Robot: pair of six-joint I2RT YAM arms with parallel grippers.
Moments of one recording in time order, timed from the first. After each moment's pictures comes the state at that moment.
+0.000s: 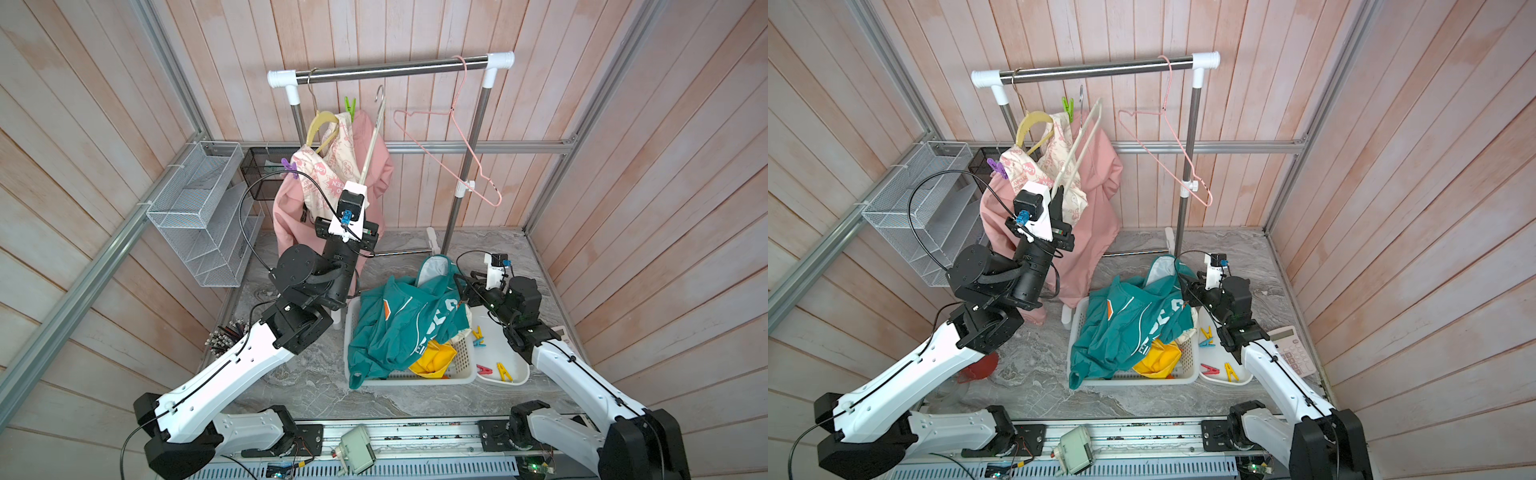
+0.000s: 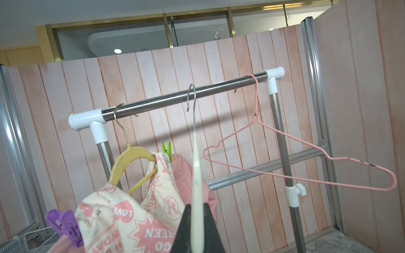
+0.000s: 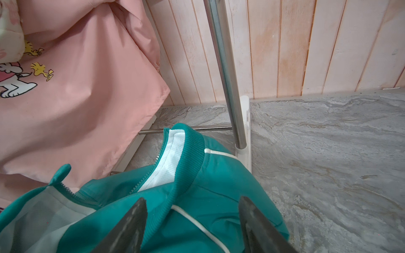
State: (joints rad) left arm -0.89 1.23 1.45 0.28 -0.56 0.54; right arm 0.26 1.07 0.60 0.24 -0.24 0.30
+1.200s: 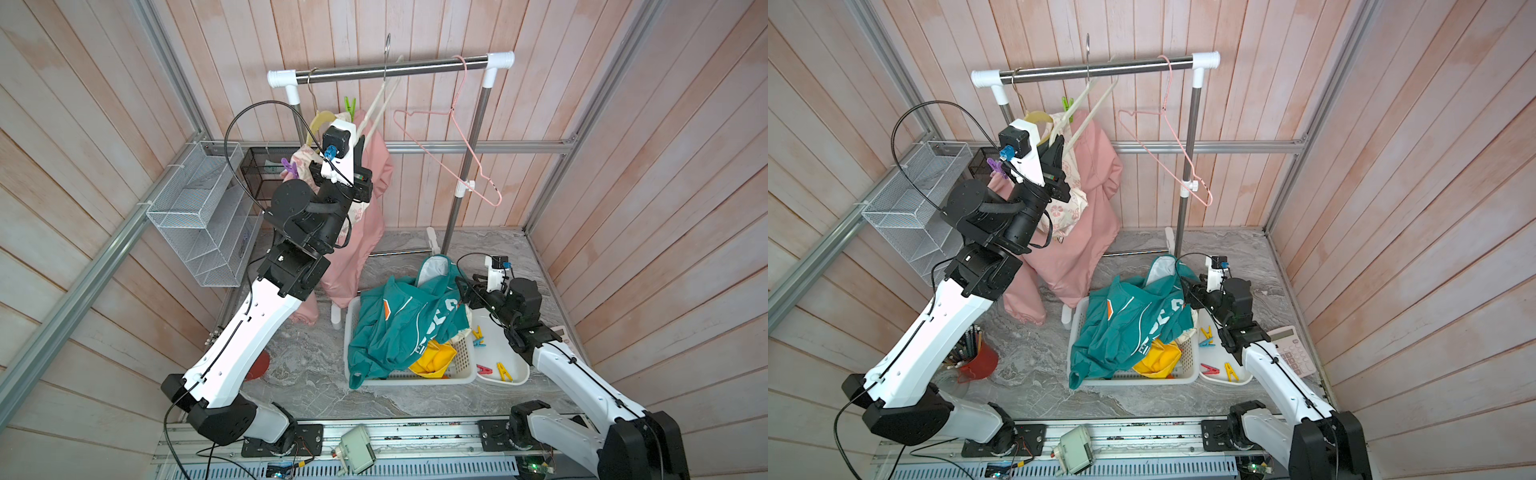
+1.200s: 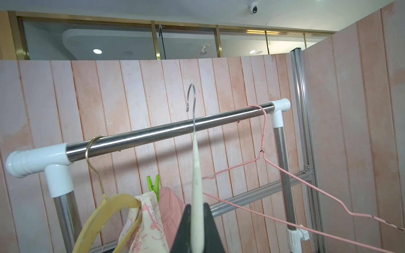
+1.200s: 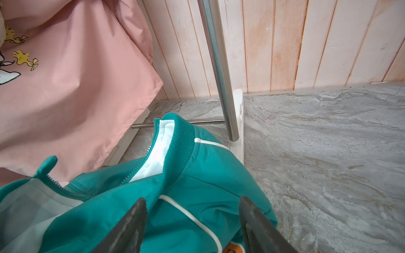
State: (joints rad) left arm -0.62 1.47 1.87 0.04 -0.20 0.28; right arm 0.24 1.05 0.58 0.21 -0.24 0.28
